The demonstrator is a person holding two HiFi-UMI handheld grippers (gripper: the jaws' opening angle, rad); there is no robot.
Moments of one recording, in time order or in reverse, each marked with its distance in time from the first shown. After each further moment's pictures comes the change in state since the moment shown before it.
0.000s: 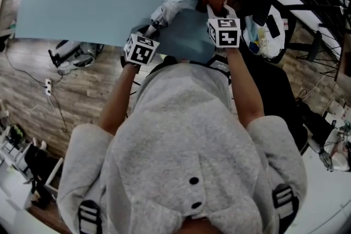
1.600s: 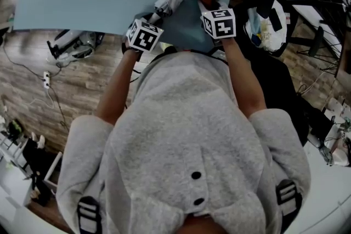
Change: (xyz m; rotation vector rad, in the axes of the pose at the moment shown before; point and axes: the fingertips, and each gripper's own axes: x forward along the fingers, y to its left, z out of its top) left arm 0.000 0.002 0.000 0.034 0.011 -0.031; right arm 0.016 0.060 -0.022 0.008 0.085 0.159
